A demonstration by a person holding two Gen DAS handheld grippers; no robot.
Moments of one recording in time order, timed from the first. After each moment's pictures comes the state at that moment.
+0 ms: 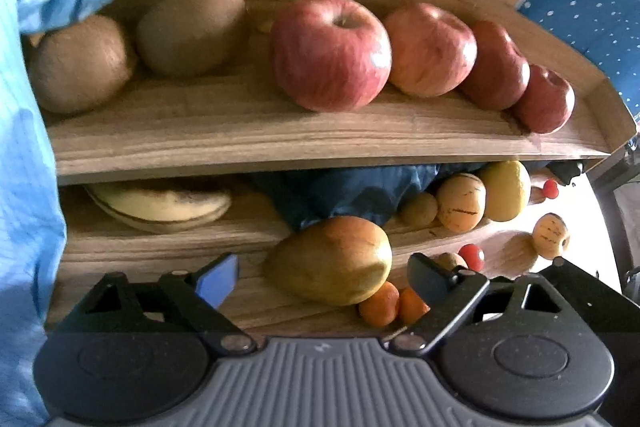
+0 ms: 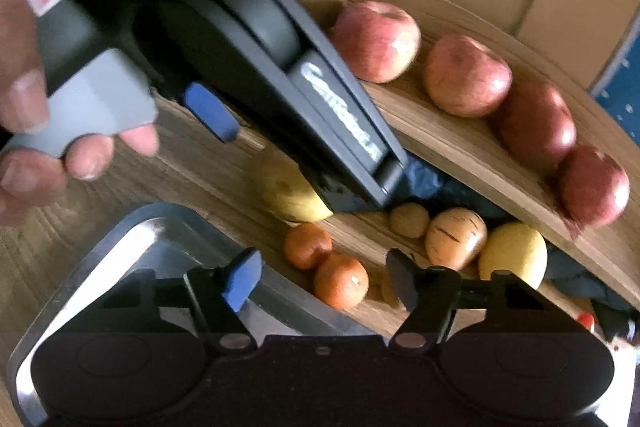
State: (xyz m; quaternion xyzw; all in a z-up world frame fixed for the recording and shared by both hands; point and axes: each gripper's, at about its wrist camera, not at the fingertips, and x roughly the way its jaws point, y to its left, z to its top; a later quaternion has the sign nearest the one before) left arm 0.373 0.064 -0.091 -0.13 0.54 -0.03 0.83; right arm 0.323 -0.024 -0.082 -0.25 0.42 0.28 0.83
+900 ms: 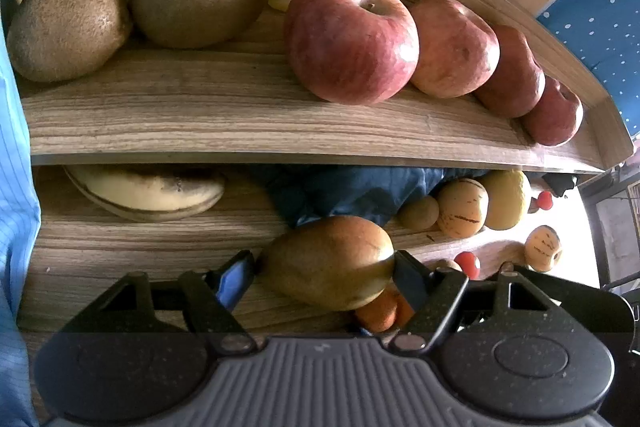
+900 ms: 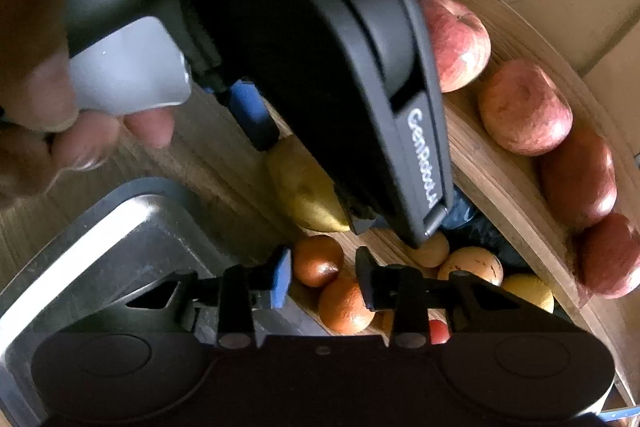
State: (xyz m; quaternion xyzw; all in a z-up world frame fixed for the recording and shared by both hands) left arm 0.381 0.076 -0.106 -0.18 0.55 -0.04 0.82; right arm 0.339 0.014 -0.100 -0.35 0.43 0.31 0.77
